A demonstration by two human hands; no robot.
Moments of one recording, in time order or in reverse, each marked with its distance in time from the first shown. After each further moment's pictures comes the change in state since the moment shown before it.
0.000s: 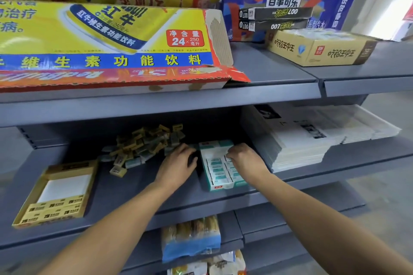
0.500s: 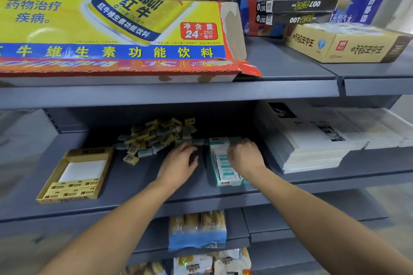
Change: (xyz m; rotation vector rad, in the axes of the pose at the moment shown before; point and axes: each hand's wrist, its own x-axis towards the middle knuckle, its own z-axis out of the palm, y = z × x) left_hand -0.023 -0.009 -0.004 0.042 0.047 -0.068; right_hand 0.012 -0.043 -0.024 0.048 0.028 0.127
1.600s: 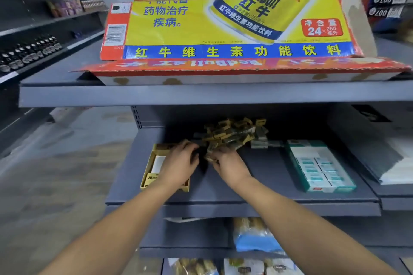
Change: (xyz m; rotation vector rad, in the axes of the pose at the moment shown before) left_hand -0.064 -0.168 -0.121 0.071 0.091 -0.096; right_hand 0.041 -0.247 0.070 0.304 -0.023 -0.254
